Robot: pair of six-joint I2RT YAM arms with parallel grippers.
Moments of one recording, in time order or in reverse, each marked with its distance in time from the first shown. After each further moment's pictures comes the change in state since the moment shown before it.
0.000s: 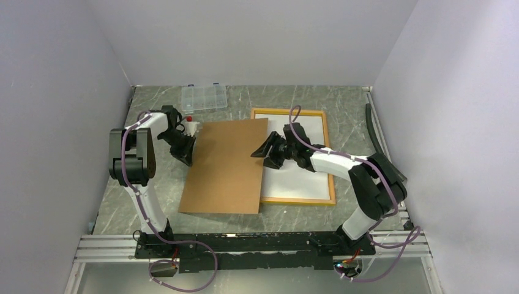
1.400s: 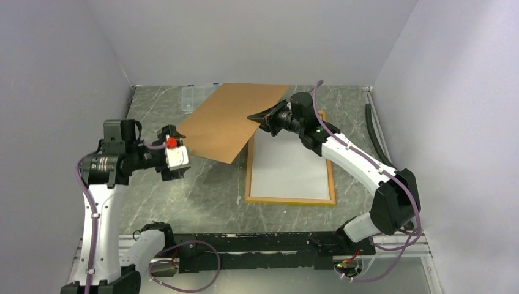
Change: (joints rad) left arm 0.002 -1.041 -0.018 -0.296 0.456 0.843; right arm 0.005 -0.165 0.340 -0.145 0.074 0.369
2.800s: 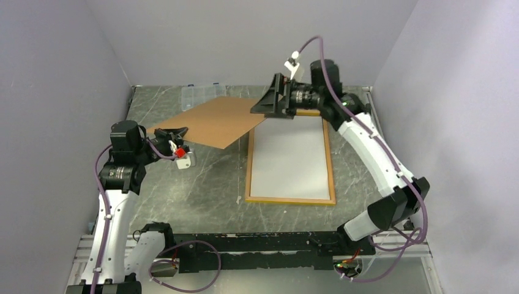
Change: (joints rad) left arm -0.007 -0.116 -0.346 0.645 -0.062 0.148; right arm -0.088 0.015 0.365 -0.402 -0.436 -0.696
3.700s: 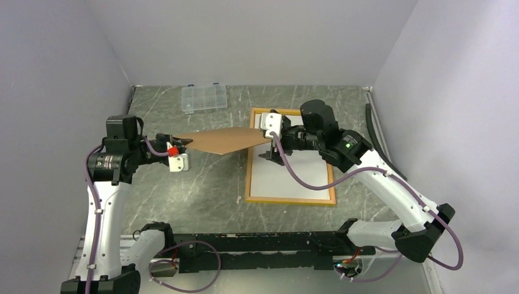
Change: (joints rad) left arm -0.002 0.098 0.262 -0.480 0.143 0.092; right arm 0.251 -0.290 -0.207 -0.123 0.260 -1.440
